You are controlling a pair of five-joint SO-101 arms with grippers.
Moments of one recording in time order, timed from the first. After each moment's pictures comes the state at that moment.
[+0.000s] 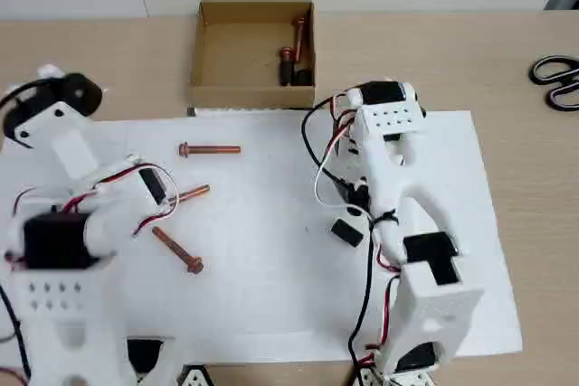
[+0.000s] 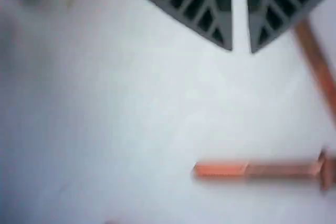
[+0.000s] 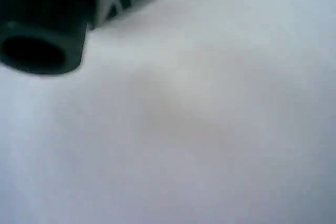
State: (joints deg) left arm -3.6 -40.7 16.8 97.6 34.9; right arm -12.5 16.5 -5.5 95.8 -35.9
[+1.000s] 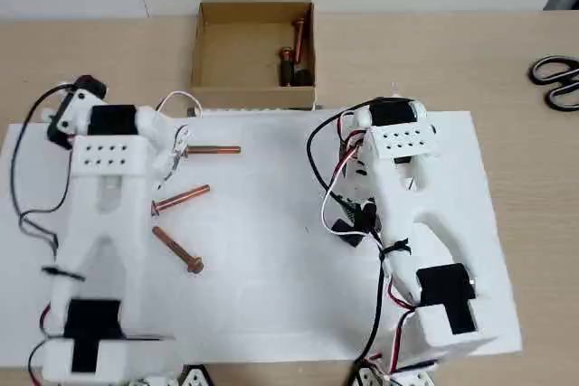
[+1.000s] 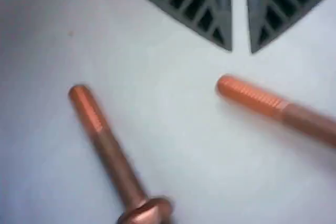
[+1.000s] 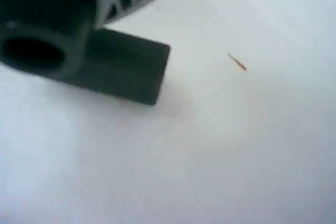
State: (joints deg) left arm -3.6 -3.5 8.7 82.2 67.8; right arm -12.0 4.2 7.4 95.7 -35.9
